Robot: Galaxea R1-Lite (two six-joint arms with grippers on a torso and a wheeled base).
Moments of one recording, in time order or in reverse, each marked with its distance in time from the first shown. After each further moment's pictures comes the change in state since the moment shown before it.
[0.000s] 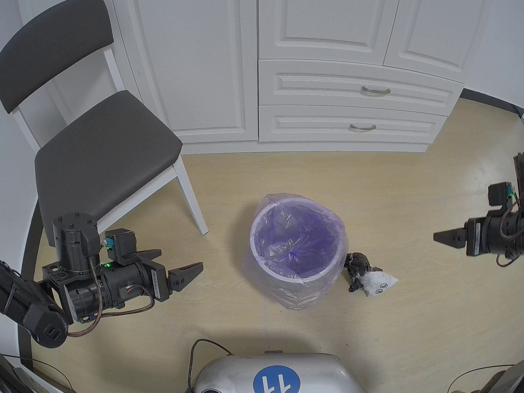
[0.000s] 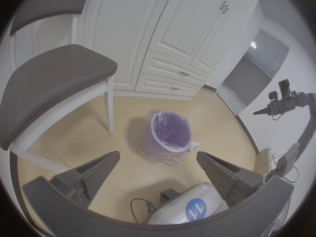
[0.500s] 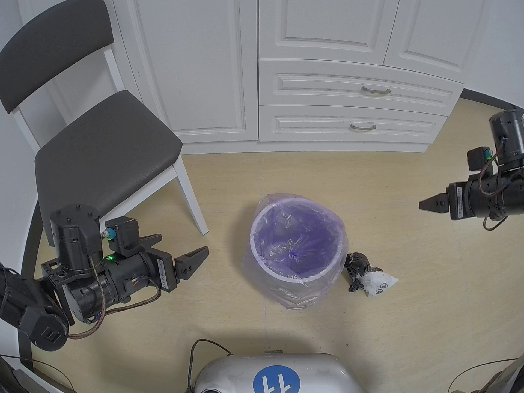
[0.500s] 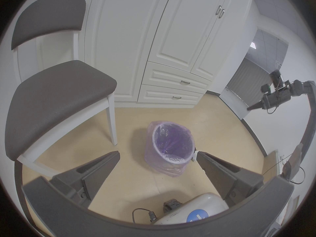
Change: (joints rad) left arm -0.087 -0.040 -0.044 0.000 0.156 -0.001; right arm -0.024 0.198 -0.265 0.067 0.015 -0.083
